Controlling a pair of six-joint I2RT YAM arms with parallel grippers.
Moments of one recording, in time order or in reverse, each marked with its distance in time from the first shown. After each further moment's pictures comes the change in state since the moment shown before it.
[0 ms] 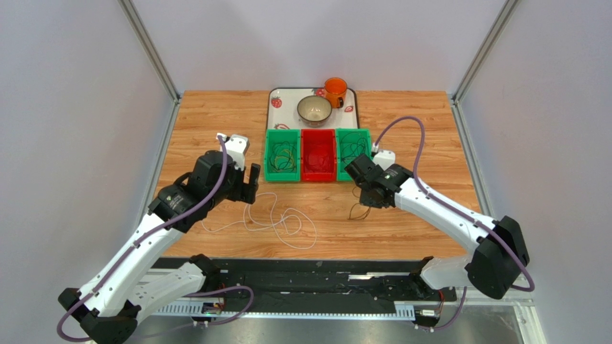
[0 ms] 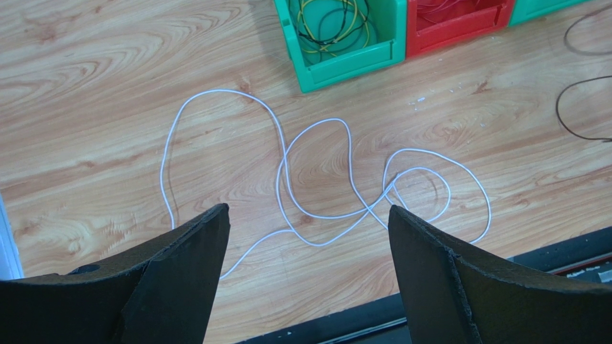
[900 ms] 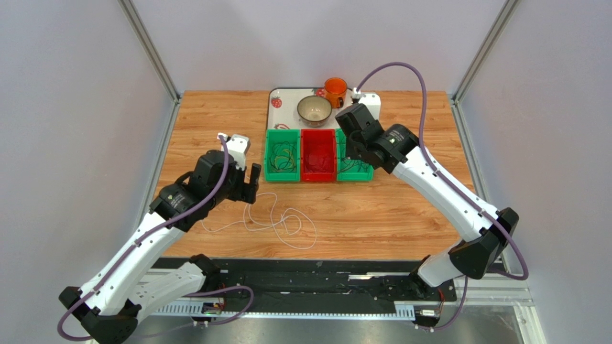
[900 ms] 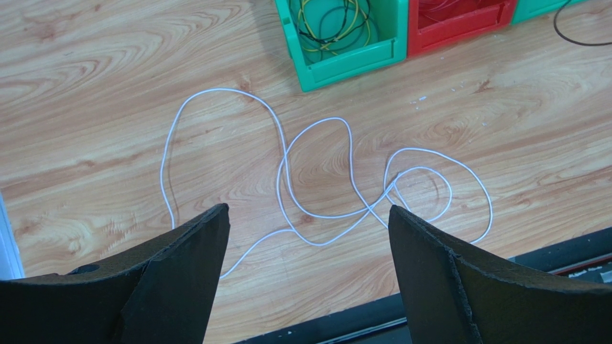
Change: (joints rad) left arm 0.000 0.010 0.000 0.000 -0.002 0.000; right arm 0.008 0.148 0.595 -0.079 0.087 -0.292
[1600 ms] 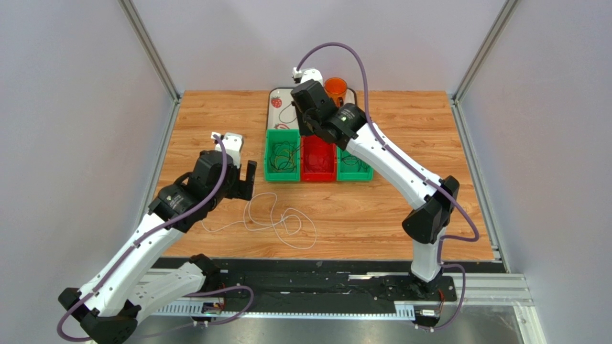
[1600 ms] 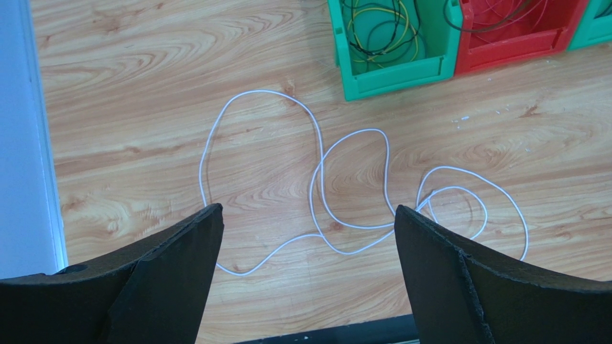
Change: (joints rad) left arm 0.000 -0.008 0.000 -0.006 -0.127 -0.014; right arm 0.074 0.397 0.459 0.171 -0.127 -0.247
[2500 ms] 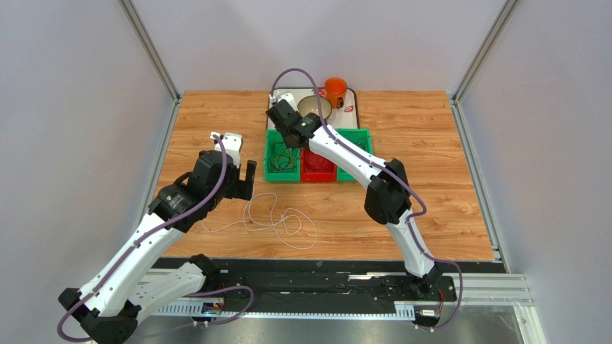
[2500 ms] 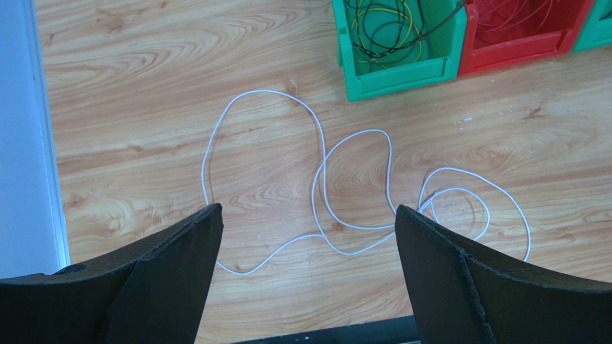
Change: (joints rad) left arm 0.006 0.000 0.000 -0.001 -0.007 -0.001; right arm 0.001 0.395 0.158 0.017 0.045 -0.084
